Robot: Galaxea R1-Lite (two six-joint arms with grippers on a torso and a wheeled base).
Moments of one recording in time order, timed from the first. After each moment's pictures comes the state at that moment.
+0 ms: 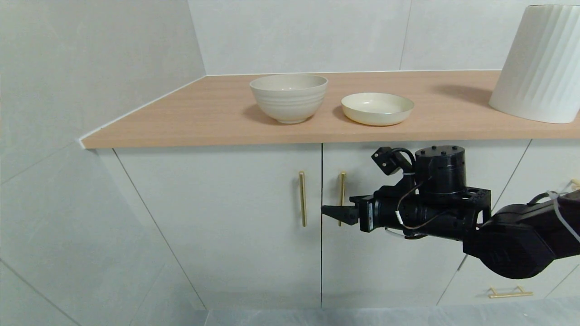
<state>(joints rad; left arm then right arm) 0.00 0.00 0.00 0.00 0.01 0.00 0.59 1.88 -0.92 -0.68 0.30 0.22</state>
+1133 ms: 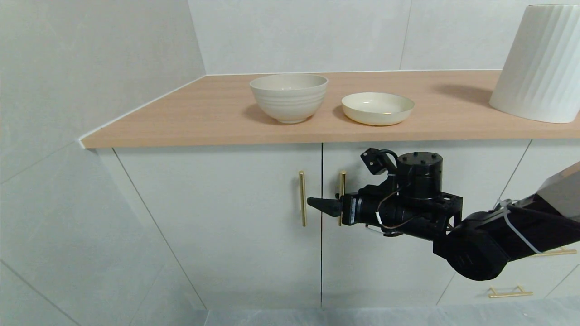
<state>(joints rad) 0.00 0.00 0.00 0.00 0.01 0.00 0.62 2.00 -0.96 -0.85 0.30 0.36</state>
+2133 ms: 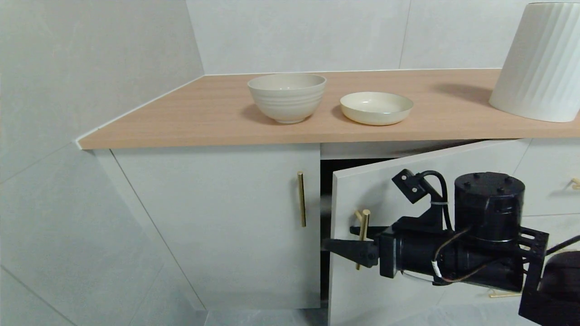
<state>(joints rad) 0.00 0.00 0.00 0.00 0.01 0.00 0.74 1.71 -0.62 -0.88 0.38 0.43</state>
